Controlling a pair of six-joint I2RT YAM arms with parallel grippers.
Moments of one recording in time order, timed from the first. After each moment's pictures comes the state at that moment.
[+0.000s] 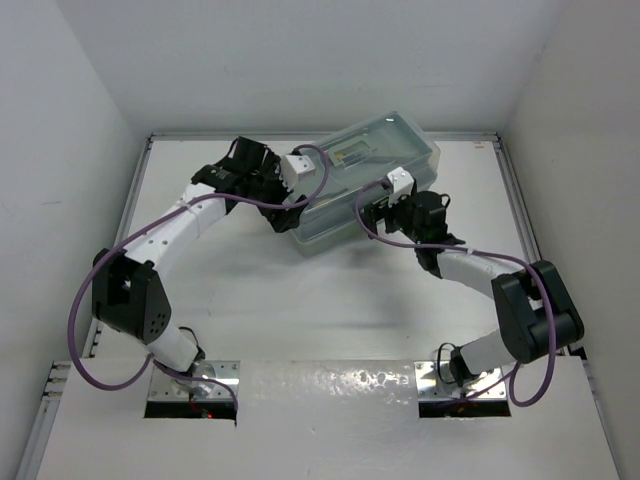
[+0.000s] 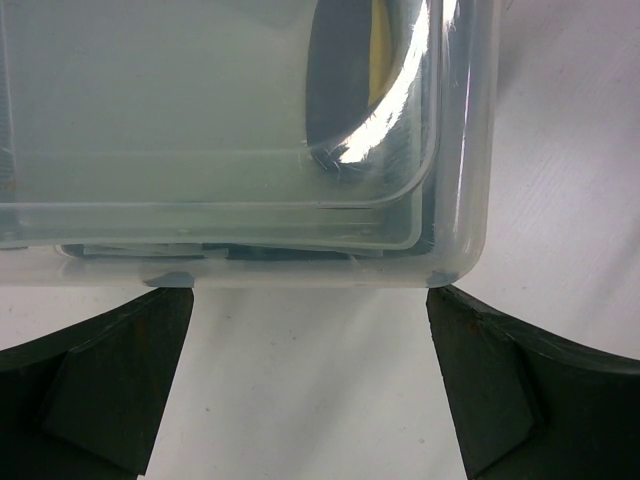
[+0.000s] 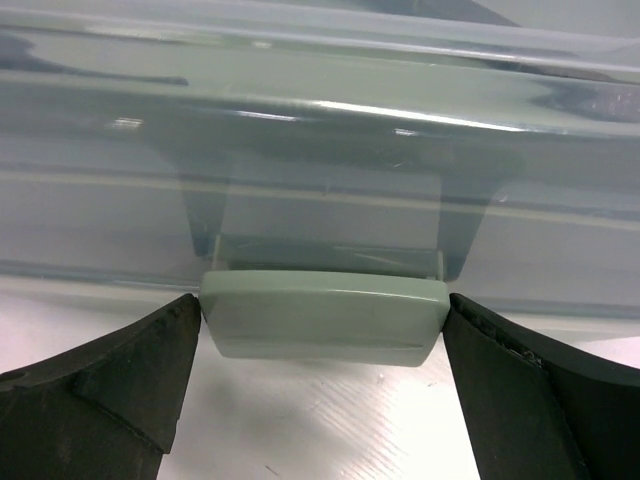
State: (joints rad) left arm -0.40 1.58 1.39 -0.68 0.41 0.51; right arm 0.35 1.48 0.63 0.56 -0.19 -0.11
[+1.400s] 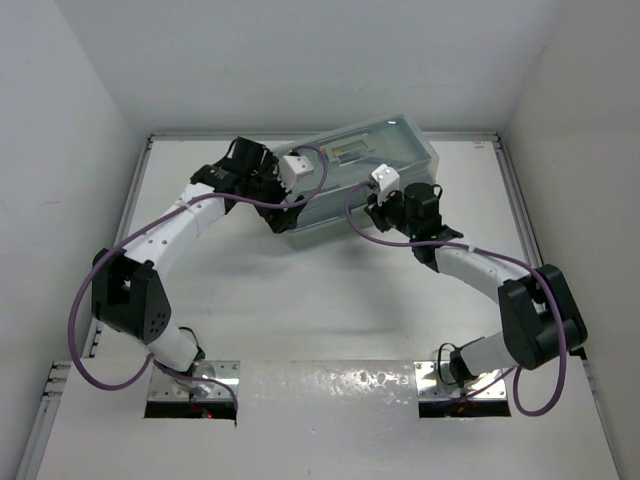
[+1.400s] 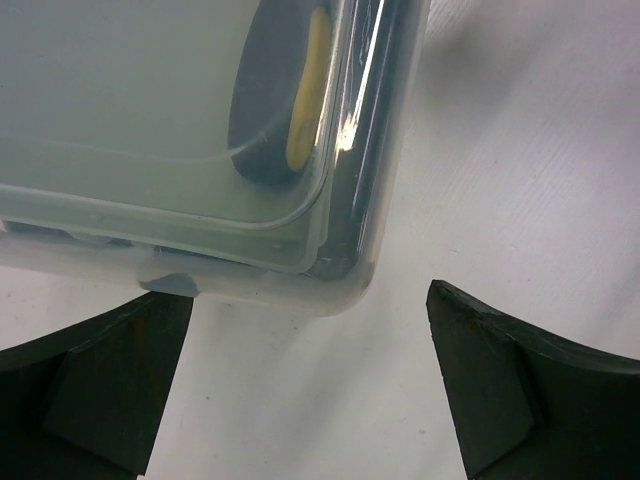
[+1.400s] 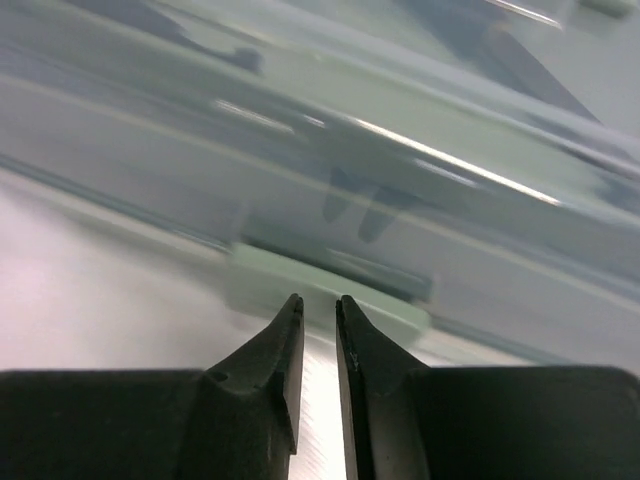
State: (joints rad) left arm -0.39 1.58 1.39 -0.70 0.40 0.51; right arm 0.38 1.44 0.72 0.35 -0.20 -0.26
